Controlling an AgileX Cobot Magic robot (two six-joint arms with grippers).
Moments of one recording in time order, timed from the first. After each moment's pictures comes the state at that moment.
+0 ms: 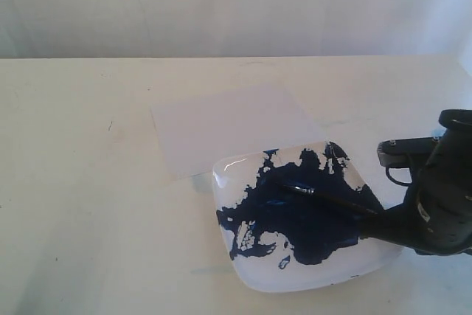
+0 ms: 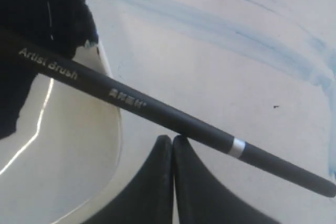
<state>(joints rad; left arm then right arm) -0.08 0.00 0.02 -0.06 0.40 0.00 0.58 1.52 -0.64 -0.55 0.67 0.90</state>
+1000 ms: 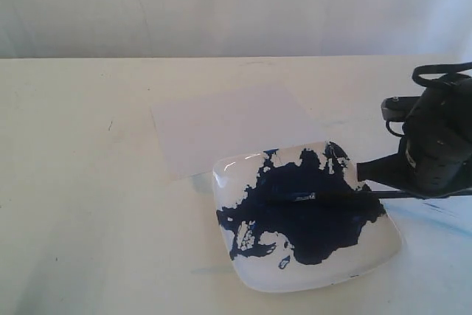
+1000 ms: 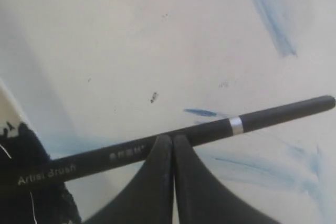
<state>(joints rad) -0.08 0.00 0.02 -0.06 0.40 0.00 0.45 1.71 -0.86 -0.68 0.64 1.00</state>
